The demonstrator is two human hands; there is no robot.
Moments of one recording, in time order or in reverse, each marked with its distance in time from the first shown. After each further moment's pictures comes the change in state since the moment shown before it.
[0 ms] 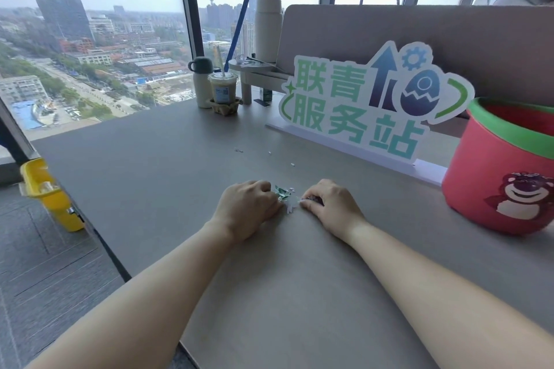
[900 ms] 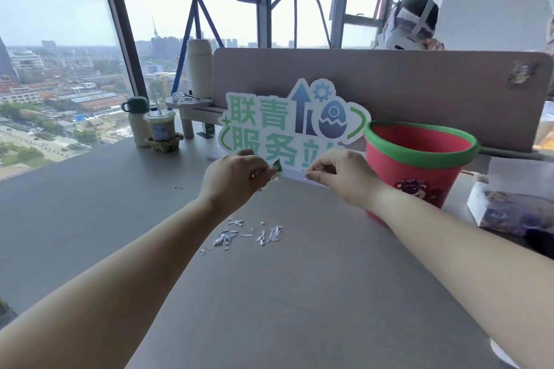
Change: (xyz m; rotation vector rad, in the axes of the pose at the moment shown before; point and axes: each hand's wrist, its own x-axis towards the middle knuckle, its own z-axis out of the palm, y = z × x) left_hand 0.103 0.066 -0.067 -0.423 0.184 -0.062; right_hand -0.034 0.016 -0.164 0.000 0.208 0.005
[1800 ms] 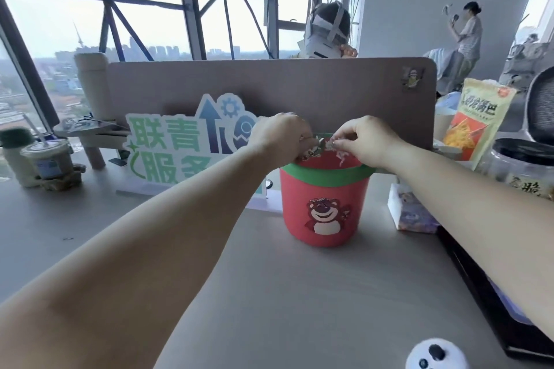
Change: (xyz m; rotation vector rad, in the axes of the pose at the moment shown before) left_hand 0.165 0.162 0.108 0.077 -0.254 0.304; right_hand 0.008 0.116 -0.153 -0.224 0.177 0.292
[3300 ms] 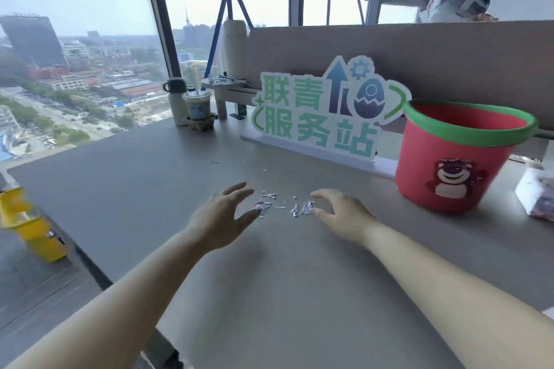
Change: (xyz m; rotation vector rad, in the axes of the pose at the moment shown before) left_hand -0.351 -0.120 -0.034 -0.116 -0.220 -0.628; right_hand -0.134 -0.136 0.204 0.144 -0.483 -0.167
